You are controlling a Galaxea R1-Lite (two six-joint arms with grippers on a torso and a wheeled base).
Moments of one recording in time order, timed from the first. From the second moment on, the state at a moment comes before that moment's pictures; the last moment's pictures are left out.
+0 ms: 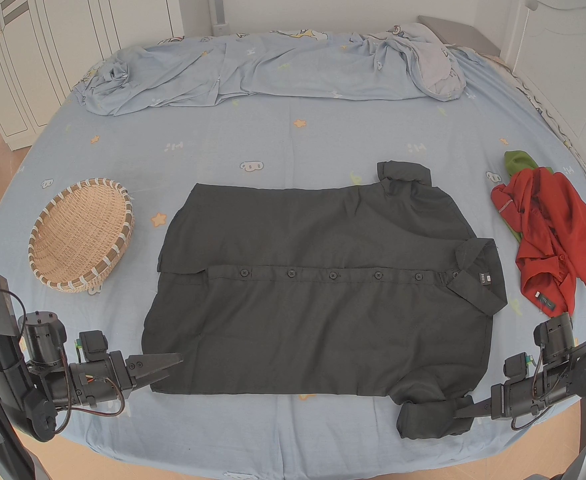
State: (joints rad) left arm 0.06 2.04 -0.02 -1.51 -0.90 -0.64; right arm 0.06 1.86 -0.20 -0.55 0.72 0.23
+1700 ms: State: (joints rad) left arm 0.15 2.29 -0.02 -1.50 -0.94 -0.36; right arm 0.01 1.79 -0.15 -0.59 0.72 0.23
